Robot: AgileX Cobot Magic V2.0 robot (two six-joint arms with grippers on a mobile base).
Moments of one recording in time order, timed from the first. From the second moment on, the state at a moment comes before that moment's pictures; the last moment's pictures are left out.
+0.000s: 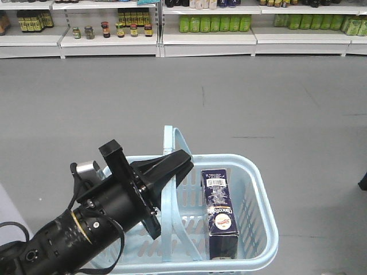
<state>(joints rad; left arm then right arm) -0.78 1.48 -0.47 0.10 -1.09 -1.88 -0.04 -0.02 0.03 -0.01 0.14 -0.04</state>
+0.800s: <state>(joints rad) -0.78 1.48 -0.47 0.10 -1.09 -1.88 -0.04 -0.02 0.03 -0.01 0.14 -0.04</state>
